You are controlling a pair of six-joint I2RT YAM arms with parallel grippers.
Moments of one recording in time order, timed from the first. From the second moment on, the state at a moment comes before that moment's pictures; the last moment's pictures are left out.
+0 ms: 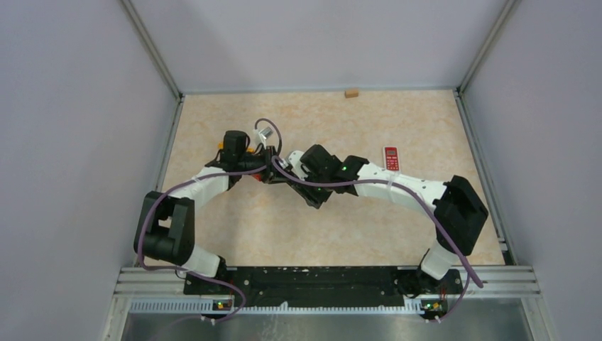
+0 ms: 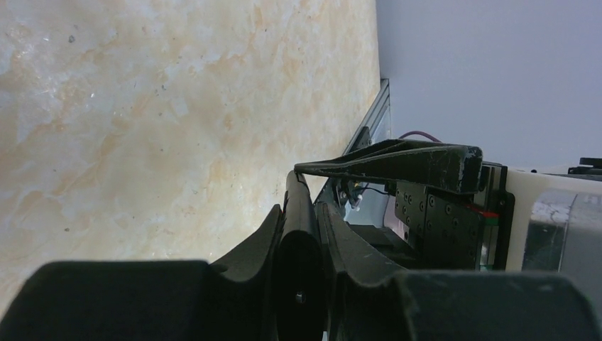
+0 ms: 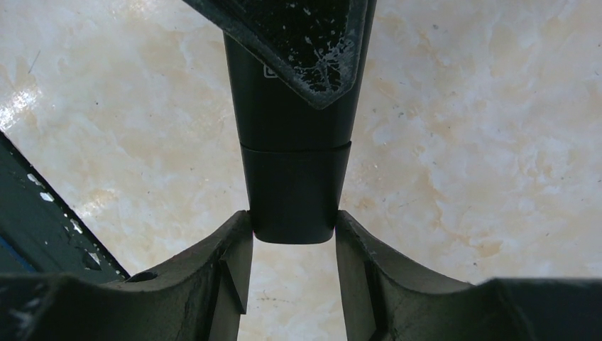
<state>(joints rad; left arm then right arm) -0.24 1.49 0.82 0.01 0.98 -0.68 0.95 1.66 1.28 -0.58 -0.03 -0.06</state>
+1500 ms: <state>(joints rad) -0.19 1.61 0.87 0.01 1.02 -0.81 0.90 1.43 1.07 -0.32 -0.08 0.11</state>
